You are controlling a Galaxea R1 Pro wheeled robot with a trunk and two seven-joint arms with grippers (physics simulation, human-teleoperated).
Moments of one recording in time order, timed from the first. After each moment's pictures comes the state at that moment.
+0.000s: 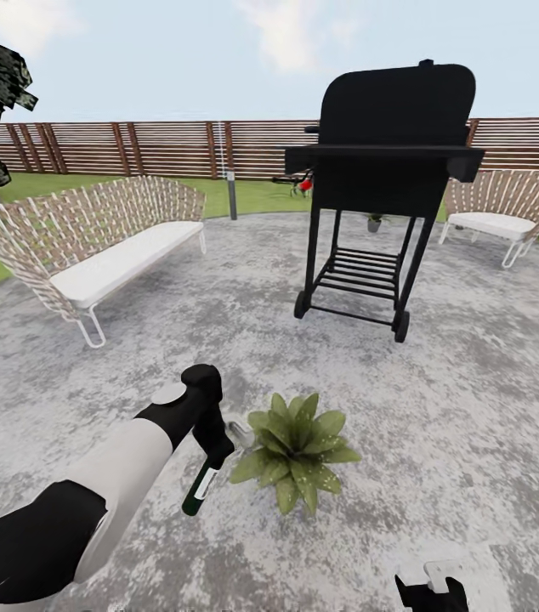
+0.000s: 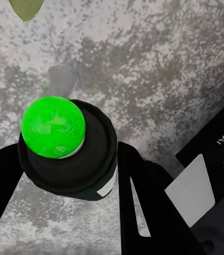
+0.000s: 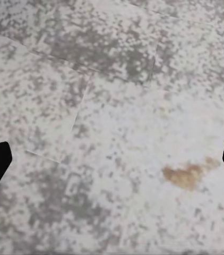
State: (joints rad) left arm -1.04 -0.12 -0.35 -0.54 -1.17 0.98 -1.48; right arm -0.39 -0.10 -0.59 -0.23 0.60 -0.31 0.16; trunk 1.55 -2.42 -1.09
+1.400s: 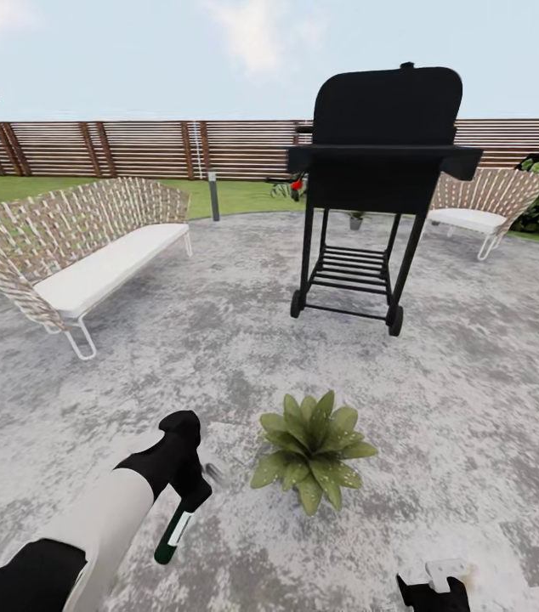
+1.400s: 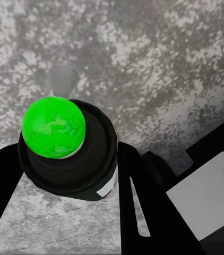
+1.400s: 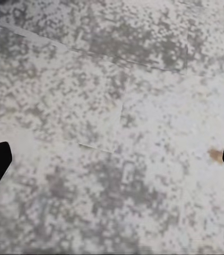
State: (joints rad) left arm -0.85 -0.08 -0.20 -0.55 -1.16 0.98 -1.24; right arm -0.39 -0.10 -0.59 -0.24 0.59 -0.31 0.16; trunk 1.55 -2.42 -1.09
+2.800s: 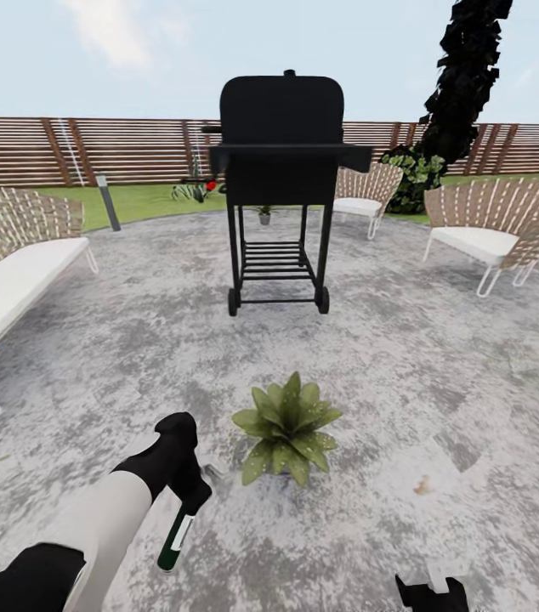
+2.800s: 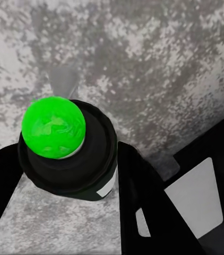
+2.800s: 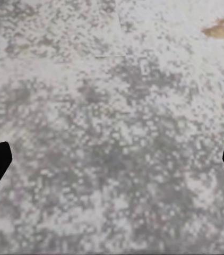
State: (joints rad) left arm -0.84 -0.08 -0.14 -0.55 -1.16 0.97 -1.24; right arm -0.39 -0.10 -0.59 -0.23 0.59 -0.31 0.16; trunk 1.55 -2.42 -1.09
